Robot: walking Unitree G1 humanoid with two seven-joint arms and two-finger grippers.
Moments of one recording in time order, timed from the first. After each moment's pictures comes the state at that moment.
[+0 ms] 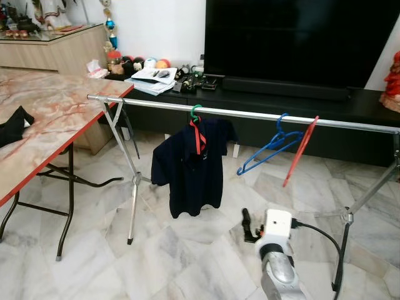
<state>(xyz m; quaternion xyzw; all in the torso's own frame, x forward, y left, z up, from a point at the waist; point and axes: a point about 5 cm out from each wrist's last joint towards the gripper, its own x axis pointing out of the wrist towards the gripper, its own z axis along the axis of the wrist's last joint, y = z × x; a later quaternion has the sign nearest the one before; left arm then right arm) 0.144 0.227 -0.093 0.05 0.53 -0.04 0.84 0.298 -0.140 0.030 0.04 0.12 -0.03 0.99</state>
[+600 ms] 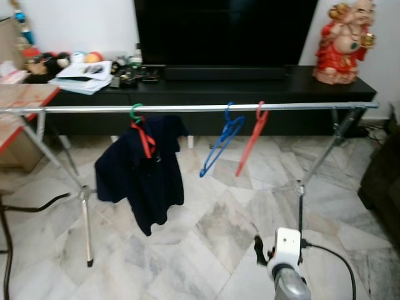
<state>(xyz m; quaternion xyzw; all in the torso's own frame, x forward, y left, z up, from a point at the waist) 0.158 0.220 -0.089 0.04 0.51 -0.03 0.86 0.255 -0.184 -0.037 0.01 0.31 -0.10 0.94</state>
